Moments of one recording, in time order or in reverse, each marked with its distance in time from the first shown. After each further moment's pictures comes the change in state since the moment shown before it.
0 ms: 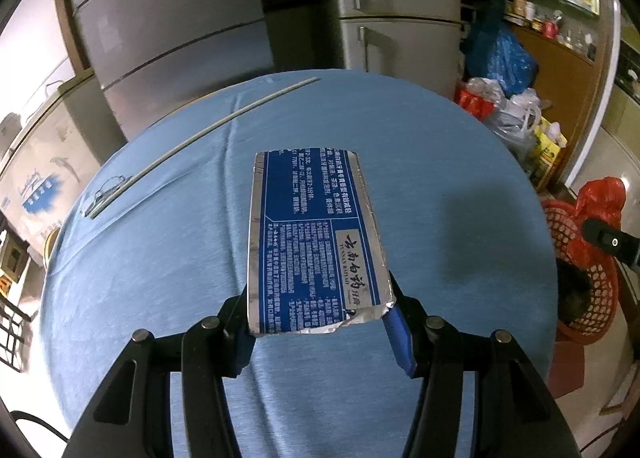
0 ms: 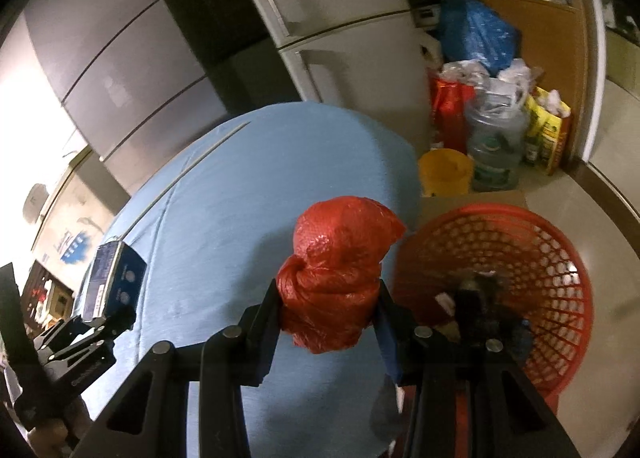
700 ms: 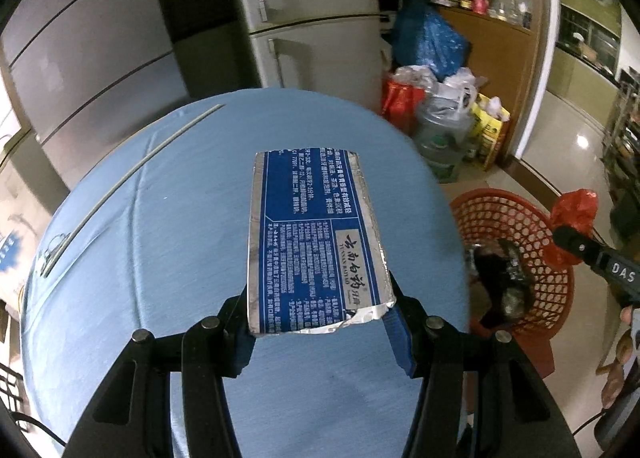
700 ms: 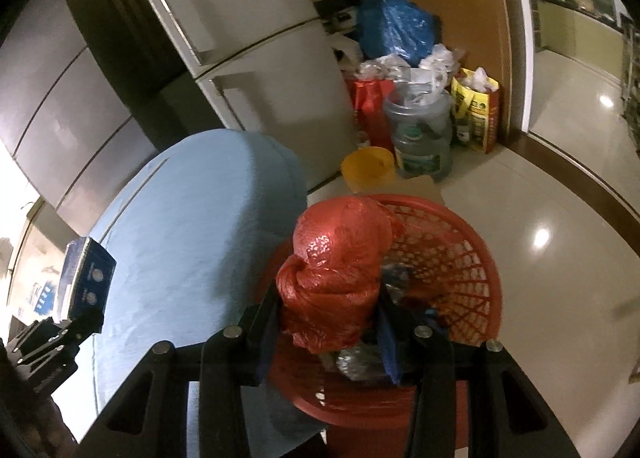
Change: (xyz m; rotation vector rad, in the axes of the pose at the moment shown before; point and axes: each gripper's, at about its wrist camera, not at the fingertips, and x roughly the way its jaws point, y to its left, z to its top) left arm -0.006 -0.098 0.027 0.167 -0.013 -0.150; right arm -0.025 -0.101 -0.004 0.163 -0.029 -0.143
